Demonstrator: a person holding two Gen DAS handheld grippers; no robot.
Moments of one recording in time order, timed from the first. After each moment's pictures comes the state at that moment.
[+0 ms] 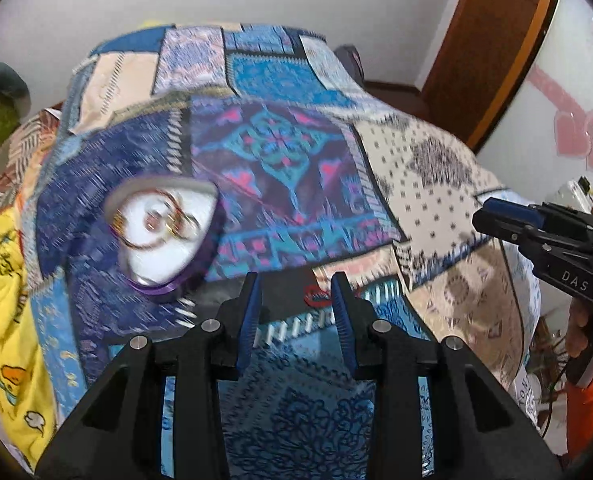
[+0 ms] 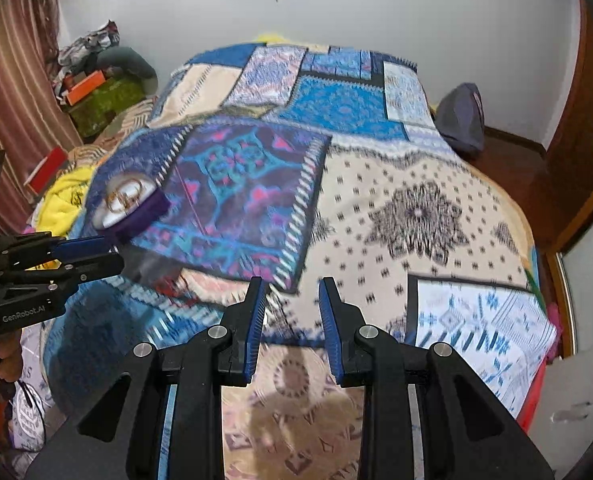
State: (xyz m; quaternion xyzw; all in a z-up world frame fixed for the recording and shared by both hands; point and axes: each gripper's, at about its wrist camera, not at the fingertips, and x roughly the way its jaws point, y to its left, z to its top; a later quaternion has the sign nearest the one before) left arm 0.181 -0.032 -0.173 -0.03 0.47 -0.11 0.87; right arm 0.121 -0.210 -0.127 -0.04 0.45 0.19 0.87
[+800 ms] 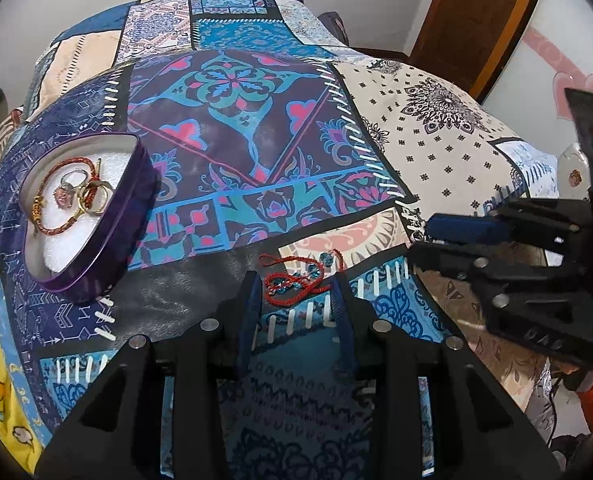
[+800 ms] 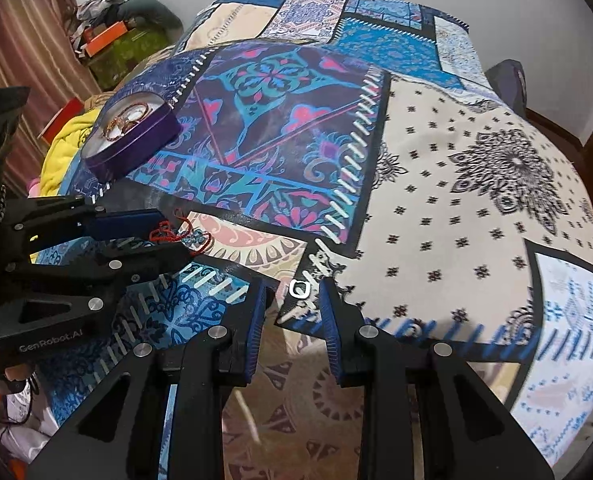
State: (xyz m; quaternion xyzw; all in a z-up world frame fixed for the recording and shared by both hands) left arm 0.202 -0.065 -0.227 0.00 0.50 -0.14 0.85; right arm 0.130 -0.179 -0.185 -0.06 0.50 0.25 0.83
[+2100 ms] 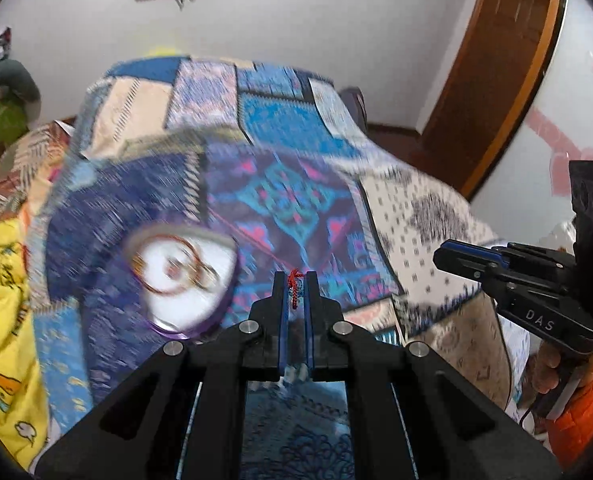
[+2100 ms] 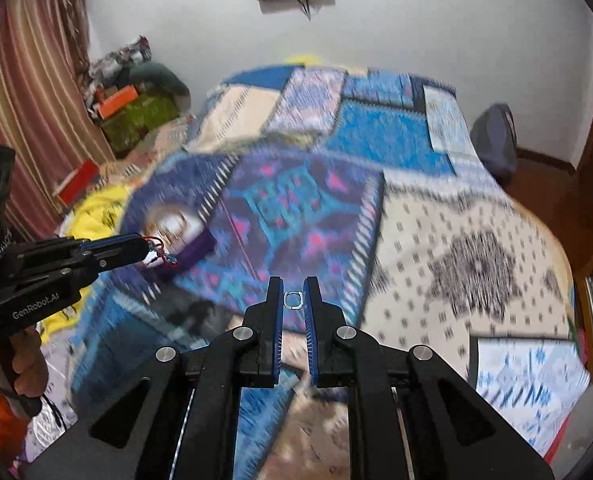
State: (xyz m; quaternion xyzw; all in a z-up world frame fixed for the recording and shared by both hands) left arm 0.186 -0.004 -0.138 -0.07 0.39 -0.10 0.91; right arm 0.137 -0.169 -0.103 -0.01 0.40 0.26 0.88
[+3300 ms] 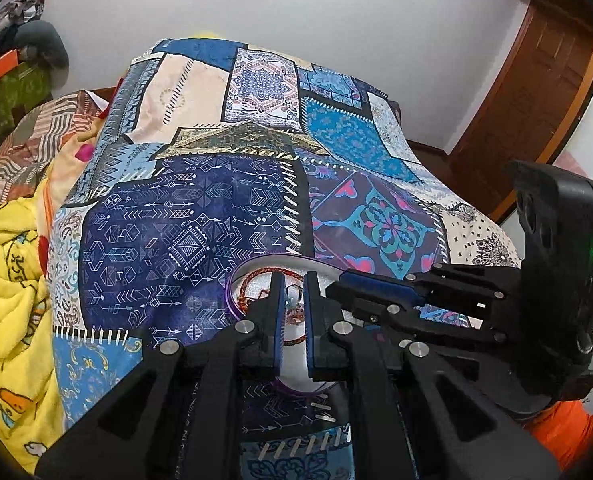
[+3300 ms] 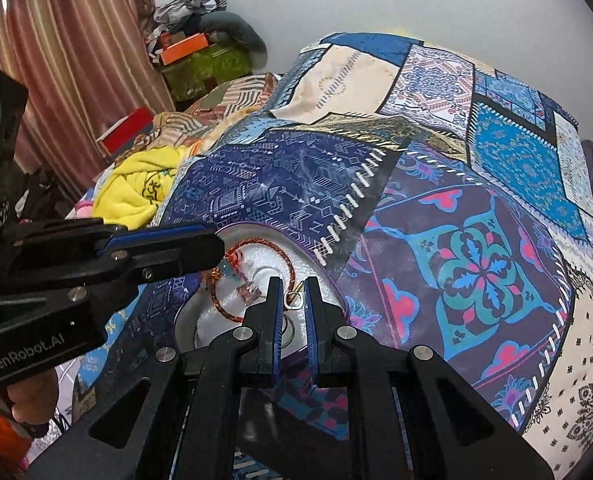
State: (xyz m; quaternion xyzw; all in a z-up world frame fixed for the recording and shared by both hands) left arm 0.234 0.086 -0.167 -0.12 0.41 -0.06 0.90; right arm 0.191 -0.020 -0.151 -0.08 0.43 0.38 0.82
